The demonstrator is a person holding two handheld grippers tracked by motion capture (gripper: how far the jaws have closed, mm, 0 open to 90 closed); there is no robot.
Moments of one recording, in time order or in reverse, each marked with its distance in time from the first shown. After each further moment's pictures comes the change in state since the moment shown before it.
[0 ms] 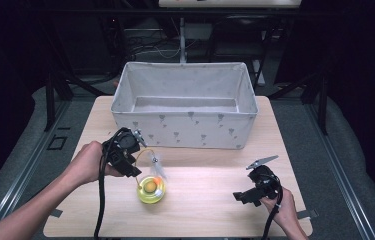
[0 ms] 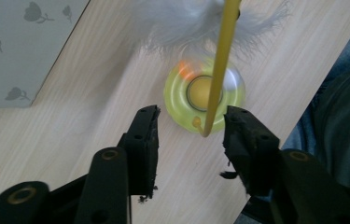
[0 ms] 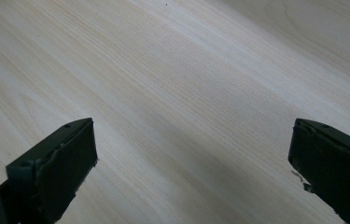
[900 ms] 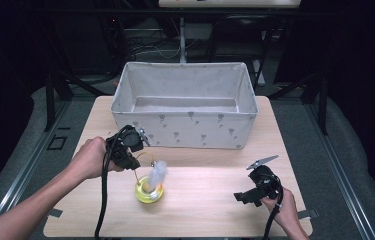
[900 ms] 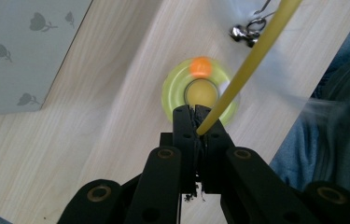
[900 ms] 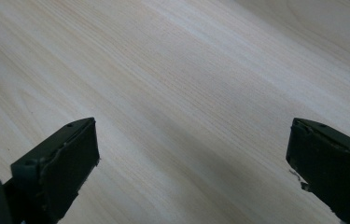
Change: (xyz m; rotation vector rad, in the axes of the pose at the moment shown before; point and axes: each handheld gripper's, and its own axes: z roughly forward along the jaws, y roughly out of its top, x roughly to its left) left arm -0.003 0.011 -0.009 0.044 0.013 0.053; right arm -0.002 -0.001 0.000 0.022 0.013 0.009
